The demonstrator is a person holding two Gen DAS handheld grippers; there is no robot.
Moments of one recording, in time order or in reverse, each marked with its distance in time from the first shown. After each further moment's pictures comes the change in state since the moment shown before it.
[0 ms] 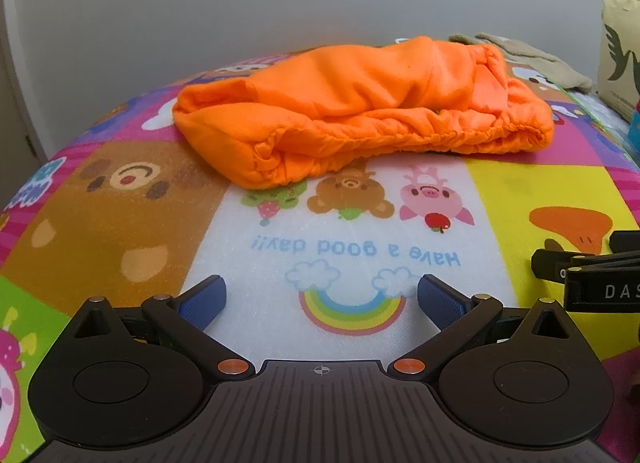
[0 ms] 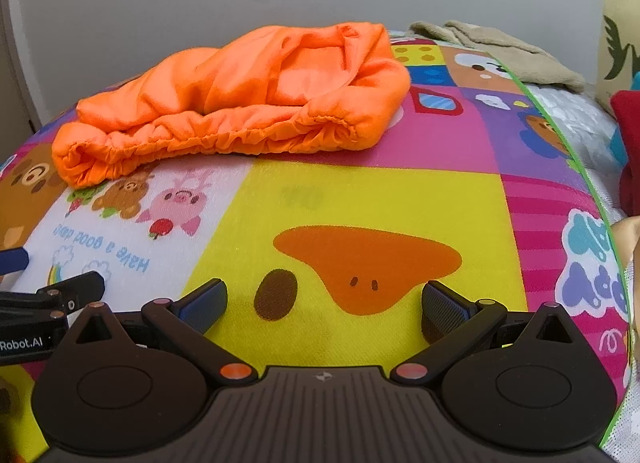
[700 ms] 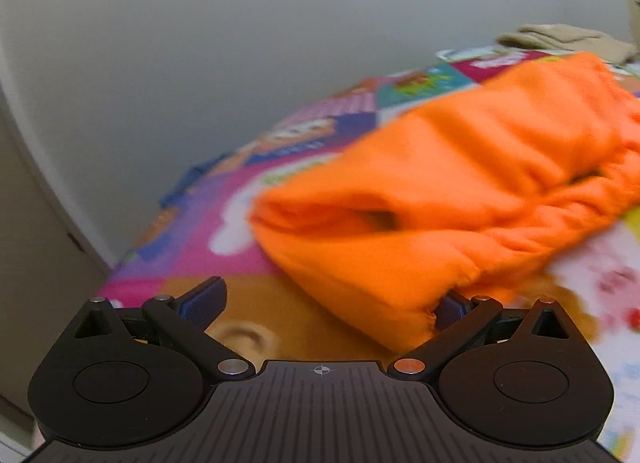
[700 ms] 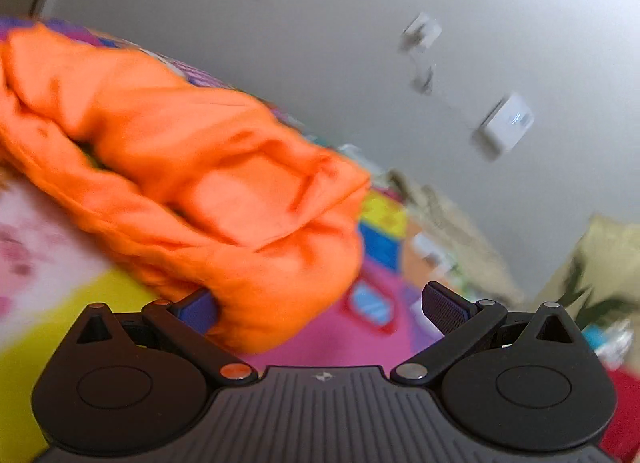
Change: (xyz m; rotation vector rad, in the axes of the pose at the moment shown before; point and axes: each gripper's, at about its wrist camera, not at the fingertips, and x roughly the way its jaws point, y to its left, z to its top) left arm 0.069 0.069 0.084 0.207 -0.108 0.204; right arm 0.065 0.014 0.070 -0.555 -0.314 -0.390
